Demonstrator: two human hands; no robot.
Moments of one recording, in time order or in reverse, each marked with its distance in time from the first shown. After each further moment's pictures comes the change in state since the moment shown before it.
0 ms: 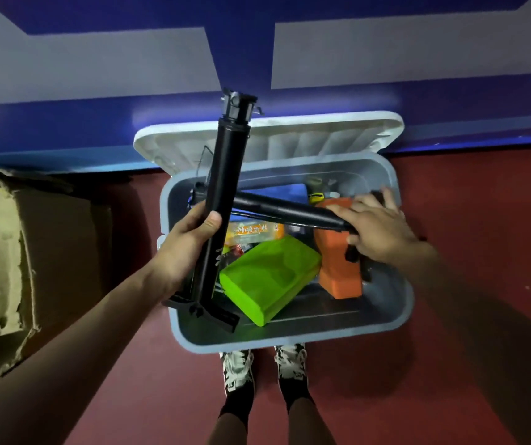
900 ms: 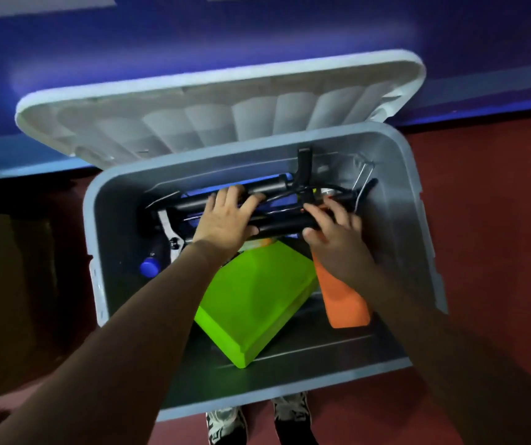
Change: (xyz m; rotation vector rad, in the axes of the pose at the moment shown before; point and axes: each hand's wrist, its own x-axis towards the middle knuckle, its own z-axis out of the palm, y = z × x) left_hand 0.182 -0.122 0.064 1.504 -0.060 0.387; right_hand 0.062 -0.024 0.122 0.655 0.237 0.295
